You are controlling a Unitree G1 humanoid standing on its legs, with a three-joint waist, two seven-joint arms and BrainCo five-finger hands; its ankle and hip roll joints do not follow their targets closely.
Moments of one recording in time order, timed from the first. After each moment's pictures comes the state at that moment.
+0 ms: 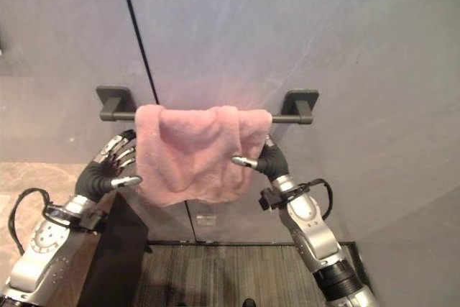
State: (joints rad) left arm 0.13 0.63 -0.08 -0.23 -0.63 -0.18 -0.14; right arm -0.17 -0.44 0.31 -0.10 0.51 -0.15 0.05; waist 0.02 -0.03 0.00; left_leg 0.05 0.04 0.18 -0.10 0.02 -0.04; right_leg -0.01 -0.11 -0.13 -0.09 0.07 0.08
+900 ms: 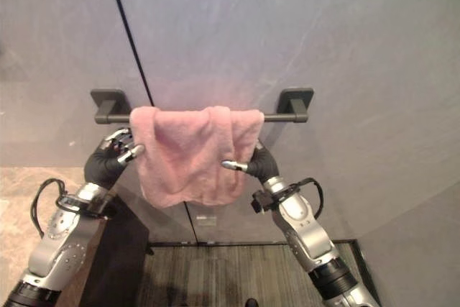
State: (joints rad) left arm 0.00 0.57 -0.13 -0.23 -0.75 -0.16 -0.09; right arm -0.18 -0.44 0.36 -0.09 0.51 -0.13 0.05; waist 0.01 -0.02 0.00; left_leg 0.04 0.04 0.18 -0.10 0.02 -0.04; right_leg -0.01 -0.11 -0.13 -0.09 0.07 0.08
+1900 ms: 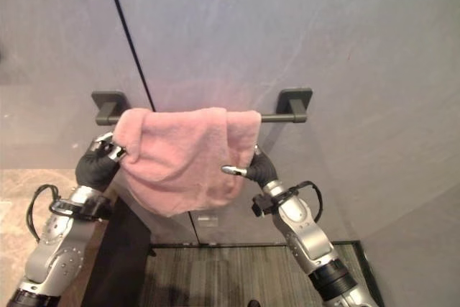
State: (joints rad) left arm 0.07 0.51 -0.06 -0.27 -0.78 -0.15 -0.08; right arm -0.17 -0.43 0.36 -0.05 0.51 -0.12 0.08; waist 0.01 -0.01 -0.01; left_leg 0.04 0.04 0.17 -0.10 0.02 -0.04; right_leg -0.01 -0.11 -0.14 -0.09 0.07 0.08
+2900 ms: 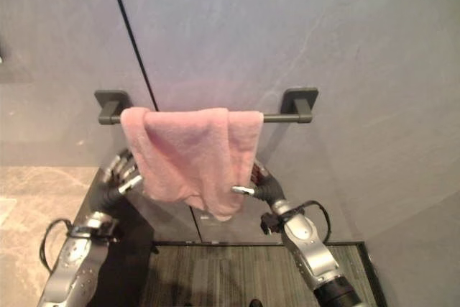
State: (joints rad) left arm 0.23 0.38 -0.08 -0.01 -0.61 -0.16 -0.06; right arm -0.02 -0.43 0.29 0.10 0.38 -0.12 0.07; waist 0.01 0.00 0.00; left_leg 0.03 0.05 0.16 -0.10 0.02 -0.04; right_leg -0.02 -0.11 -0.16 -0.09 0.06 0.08
